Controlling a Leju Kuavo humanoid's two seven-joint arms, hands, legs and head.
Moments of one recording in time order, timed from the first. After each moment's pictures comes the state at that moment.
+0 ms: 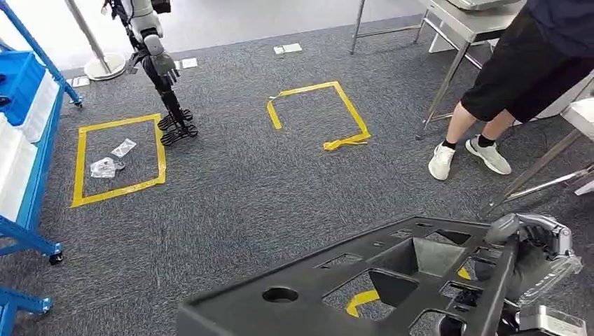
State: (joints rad) left arm -0.09 -0.15 1.16 -0.20 -1.20 0.29 -0.12; right arm 0.07 0.06 -0.03 -1.86 0.09 -0.52 -0.65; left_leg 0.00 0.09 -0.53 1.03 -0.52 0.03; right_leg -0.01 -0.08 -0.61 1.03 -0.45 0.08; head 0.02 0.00
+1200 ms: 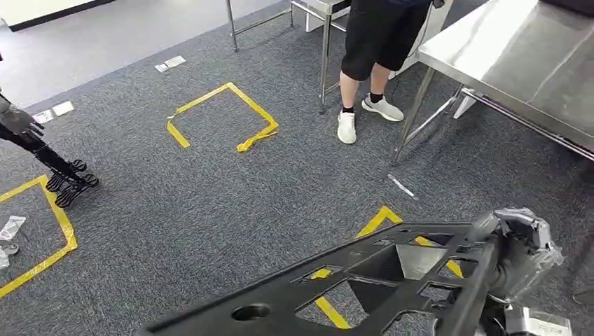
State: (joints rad) left arm -0.11 -0.17 1.17 -0.20 -1.16 0.31 -0.03; right arm 0.05 0.06 0.04 -1.87 0.13 -0.43 -0.64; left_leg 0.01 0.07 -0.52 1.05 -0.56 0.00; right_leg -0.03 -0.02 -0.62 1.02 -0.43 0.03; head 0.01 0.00
